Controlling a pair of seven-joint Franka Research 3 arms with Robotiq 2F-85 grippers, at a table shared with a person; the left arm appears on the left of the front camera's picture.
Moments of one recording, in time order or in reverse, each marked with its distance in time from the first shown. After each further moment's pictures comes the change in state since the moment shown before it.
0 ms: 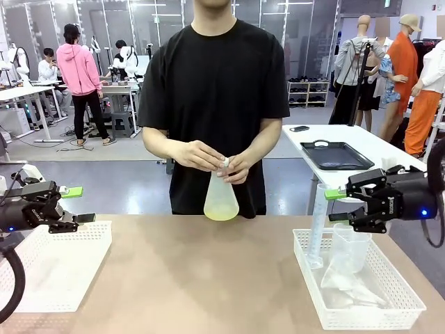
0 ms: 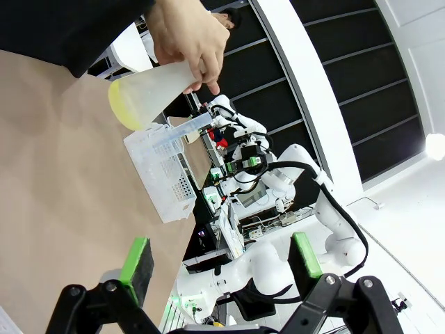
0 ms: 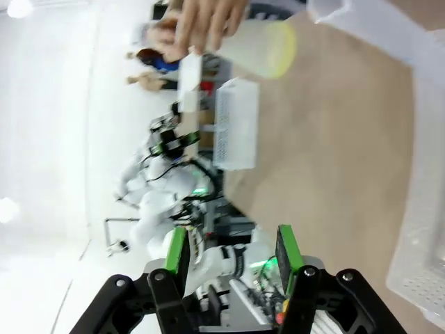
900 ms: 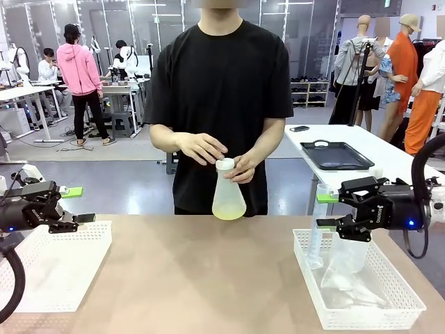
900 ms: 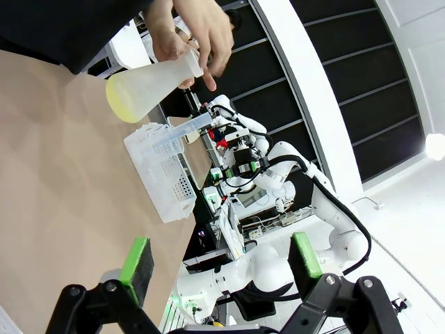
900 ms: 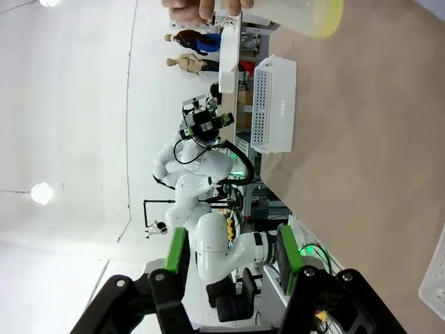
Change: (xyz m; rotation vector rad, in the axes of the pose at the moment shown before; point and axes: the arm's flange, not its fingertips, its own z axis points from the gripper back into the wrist) left arm 0.000 0.000 0.000 0.000 0.000 0.000; right arm -0.003 -0.020 -0.021 0.139 0.064 -0.053
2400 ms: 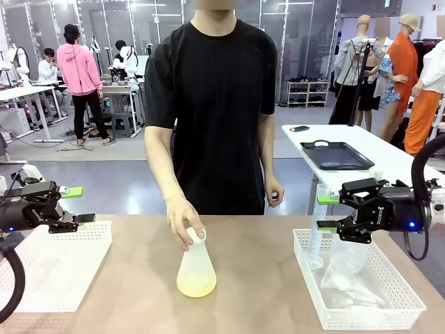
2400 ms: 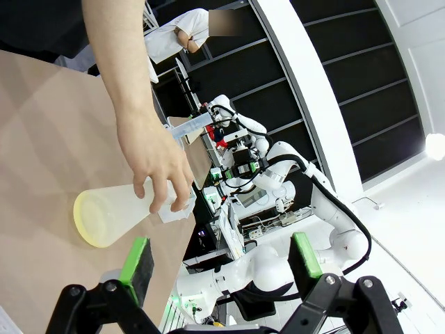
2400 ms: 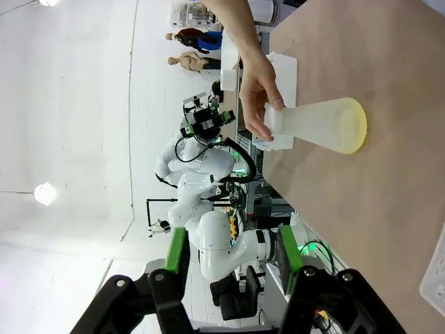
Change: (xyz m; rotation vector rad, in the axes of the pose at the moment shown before) left arm 0.000 0.000 0.000 0.000 0.000 0.000; right arm -0.001 -0.003 0.001 0.003 0.007 -0.014
